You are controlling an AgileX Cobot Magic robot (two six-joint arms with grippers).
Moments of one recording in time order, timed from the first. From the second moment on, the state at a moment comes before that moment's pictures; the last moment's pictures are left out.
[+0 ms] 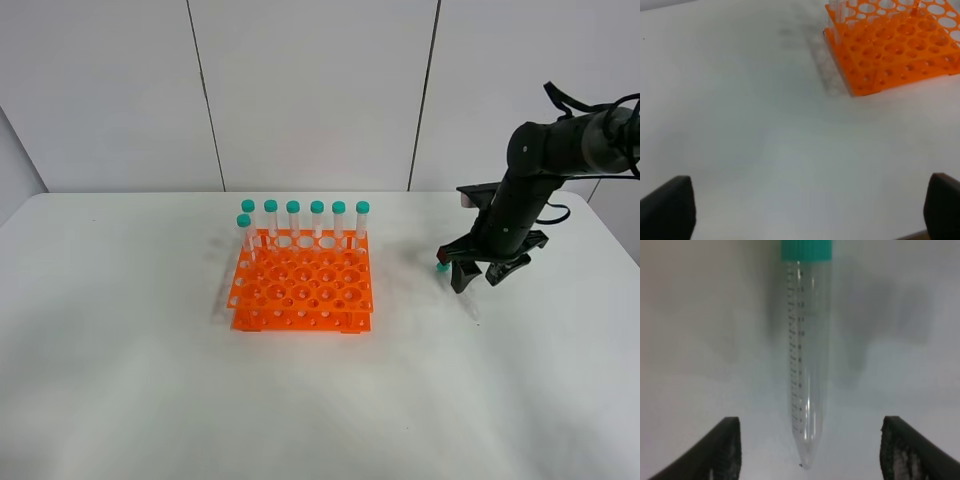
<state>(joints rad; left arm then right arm) -0.03 -0.01 -0.50 -0.21 1.09 0.27 0.09 2.09 -1.41 0.06 0.91 -0.20</state>
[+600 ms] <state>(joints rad) -0.03 -0.01 -0.50 -0.21 1.09 0.27 0.15 2.14 -1.41 0.05 0.87 -0.19</state>
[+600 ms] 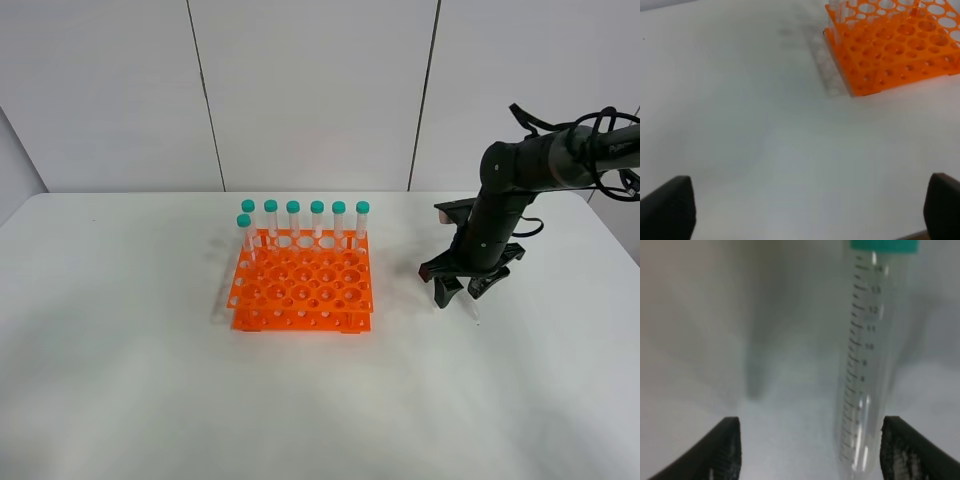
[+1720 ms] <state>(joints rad) -0.03 -0.01 -0.50 -0.21 1.09 0.27 0.15 2.18 -1.41 -0.02 0.87 -0.11</state>
